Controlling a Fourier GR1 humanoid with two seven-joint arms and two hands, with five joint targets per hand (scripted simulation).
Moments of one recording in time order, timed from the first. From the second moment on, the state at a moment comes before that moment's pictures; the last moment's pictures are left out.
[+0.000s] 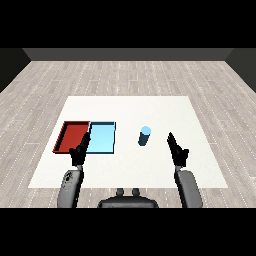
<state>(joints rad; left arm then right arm) 0.01 0.06 0.00 -1.58 -0.04 0.01 0.03 0.02 -0.12 0.02 -1.57 -0.02 -0.01 0.01</state>
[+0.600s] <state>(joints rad) -0.03 0.07 0.06 -1.67 0.06 -0.07 -0.22 -0.25 -0.13 -0.11 -1.40 -0.15 0.12 -0.14</state>
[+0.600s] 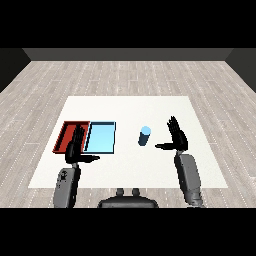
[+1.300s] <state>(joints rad) -0.01 0.06 0.07 -1.64 0.09 -0.11 -0.38 -0.35 -0.15 -0.15 -1.23 -0.21 0.20 -0.26</state>
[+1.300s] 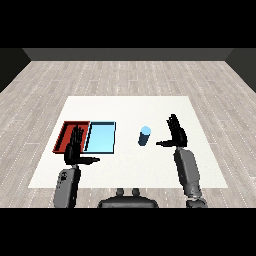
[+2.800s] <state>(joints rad) 0.00 0.07 0.10 -1.66 0.13 -0.14 -0.38 -0.46 -0.02 -0.11 -0.91 -0.29 0.13 -0.38</state>
